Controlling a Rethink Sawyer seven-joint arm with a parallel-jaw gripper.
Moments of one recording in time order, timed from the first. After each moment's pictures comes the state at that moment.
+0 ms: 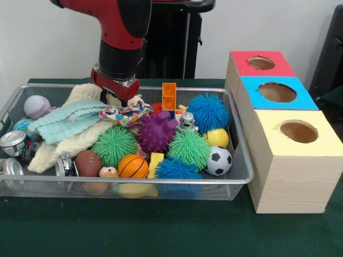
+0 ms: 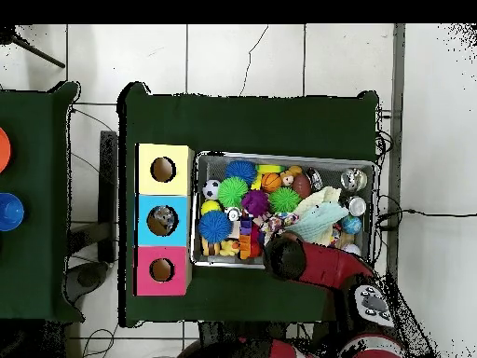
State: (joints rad) arm -0.35 -0.46 -0.17 1.77 -0.23 0.20 2.09
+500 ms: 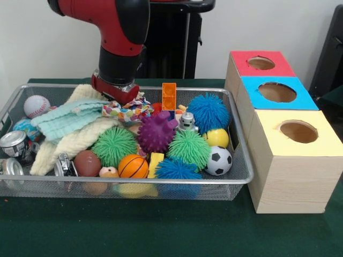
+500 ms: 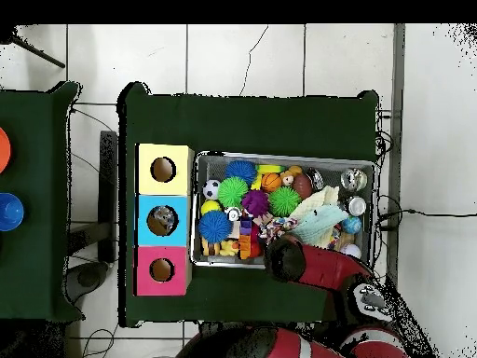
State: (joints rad) arm -0.36 -0.42 -0.17 1.77 -0.23 0.16 2.09
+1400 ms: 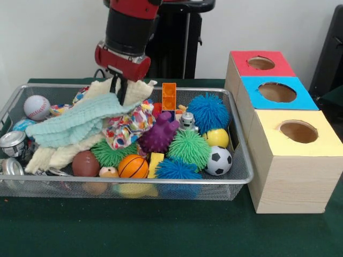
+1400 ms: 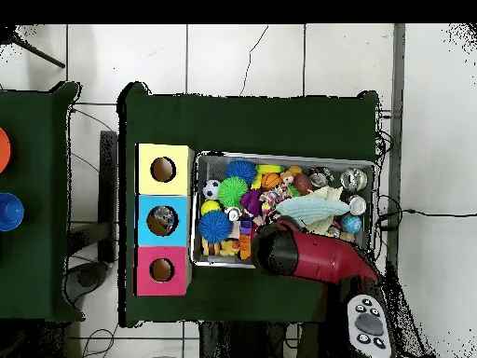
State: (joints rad) arm -0.28 -0.64 -0.17 1.77 -0.23 0.28 2.09
